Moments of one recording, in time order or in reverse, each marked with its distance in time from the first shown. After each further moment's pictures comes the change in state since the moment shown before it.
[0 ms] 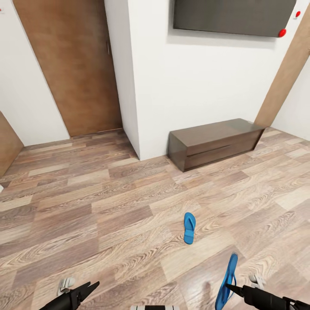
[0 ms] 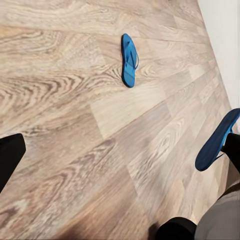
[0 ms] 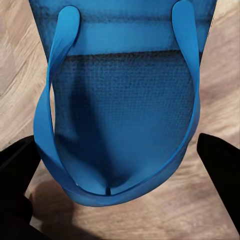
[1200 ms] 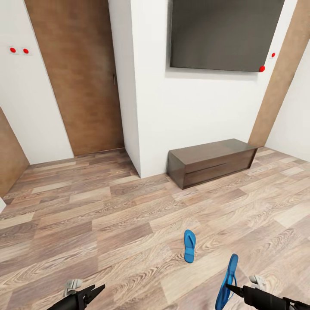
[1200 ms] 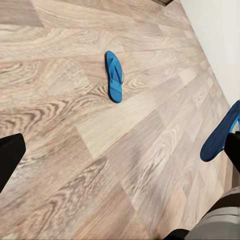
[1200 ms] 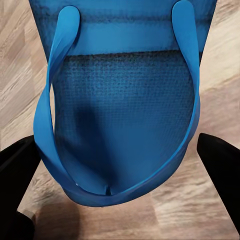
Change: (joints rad) left arm 0.000 -0.016 -0.062 0.000 0.000 0.000 0.063; right arm 0.000 0.001 0.000 0.005 -0.002 -0.002 -0.012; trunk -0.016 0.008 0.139
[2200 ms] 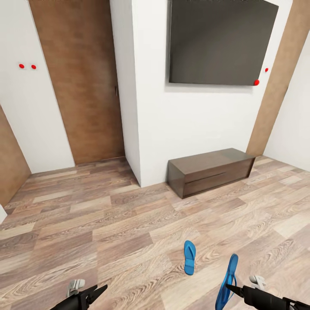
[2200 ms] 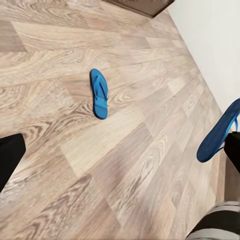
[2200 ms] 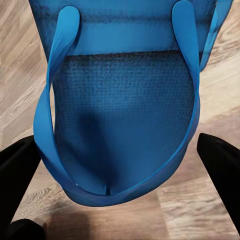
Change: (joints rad) left arm 0.000 -0.017 -0.004 0.001 0.000 0.000 0.005; right arm 0.000 0.000 -0.001 0.001 0.000 0.000 0.000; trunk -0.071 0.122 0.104
